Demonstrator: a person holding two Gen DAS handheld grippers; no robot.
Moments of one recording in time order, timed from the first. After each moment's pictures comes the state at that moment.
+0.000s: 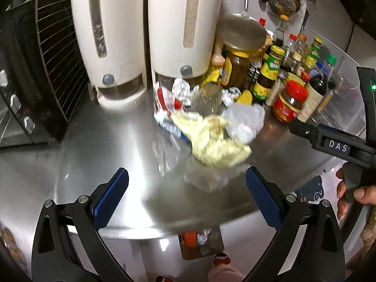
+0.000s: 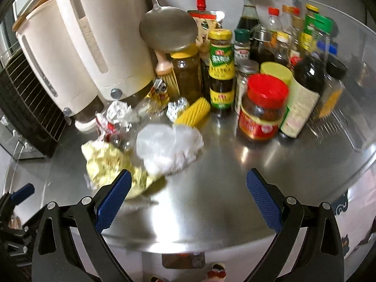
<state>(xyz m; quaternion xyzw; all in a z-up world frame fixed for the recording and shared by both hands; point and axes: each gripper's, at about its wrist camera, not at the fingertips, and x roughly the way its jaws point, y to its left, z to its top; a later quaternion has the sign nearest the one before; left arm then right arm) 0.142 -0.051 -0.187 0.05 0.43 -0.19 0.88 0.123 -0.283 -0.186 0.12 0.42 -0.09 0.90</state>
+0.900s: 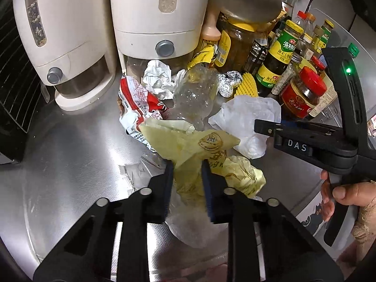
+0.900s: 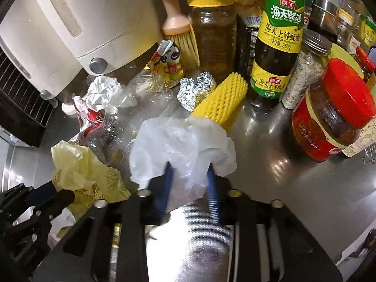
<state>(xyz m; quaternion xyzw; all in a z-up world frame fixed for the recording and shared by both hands) 0.220 -0.097 -0.246 0.07 0.49 -0.24 0.83 0.218 -0.289 -0.256 0.12 0.50 -0.03 0.85</state>
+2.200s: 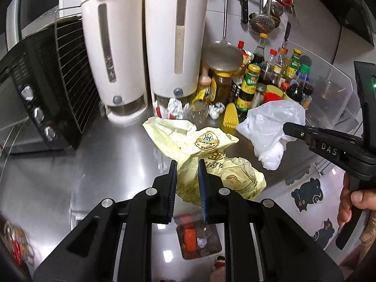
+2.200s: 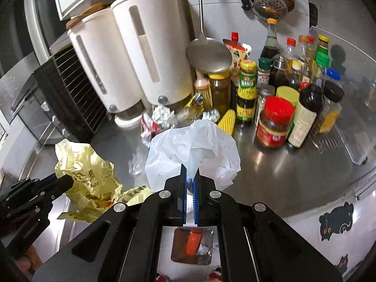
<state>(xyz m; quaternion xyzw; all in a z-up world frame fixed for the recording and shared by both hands) 0.060 -0.036 -0.136 0.06 0.38 -0.20 0.90 0.043 -0.243 -0.127 0.11 0.39 -0.02 0.92</state>
